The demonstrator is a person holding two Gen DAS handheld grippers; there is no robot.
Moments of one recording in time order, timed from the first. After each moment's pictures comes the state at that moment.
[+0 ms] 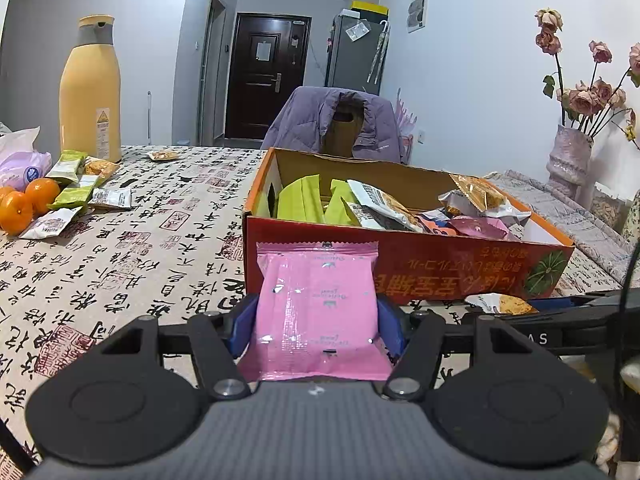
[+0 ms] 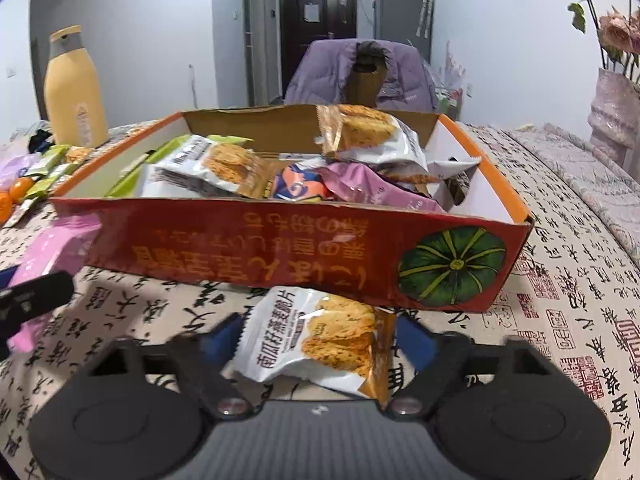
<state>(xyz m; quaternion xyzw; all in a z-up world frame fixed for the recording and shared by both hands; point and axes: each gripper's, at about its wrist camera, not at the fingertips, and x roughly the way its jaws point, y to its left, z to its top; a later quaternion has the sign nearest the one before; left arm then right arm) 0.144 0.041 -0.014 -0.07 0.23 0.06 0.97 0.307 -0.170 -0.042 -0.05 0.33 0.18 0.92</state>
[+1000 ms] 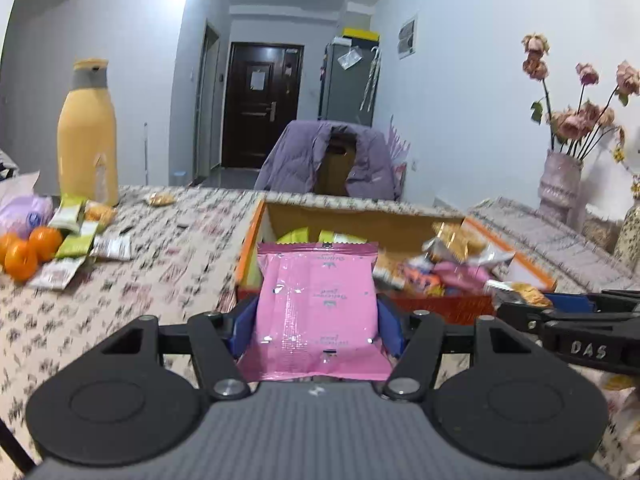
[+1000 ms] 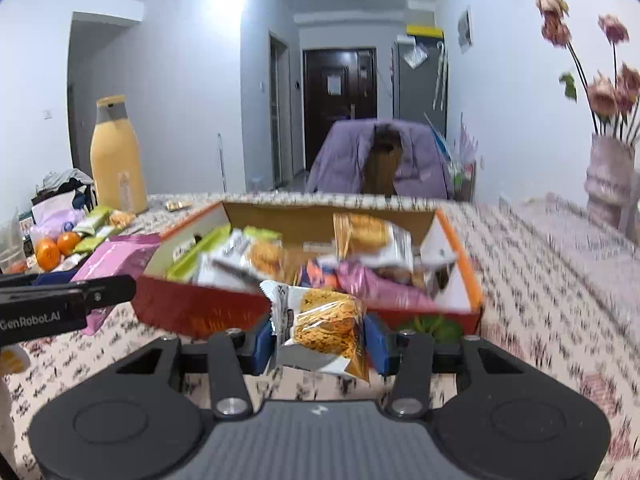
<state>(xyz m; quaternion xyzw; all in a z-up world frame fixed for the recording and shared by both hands) 0.143 0.034 0.028 -0.05 0.19 0.06 0.98 0.264 -0.198 0.013 -0.03 0.22 0.22 0.95</state>
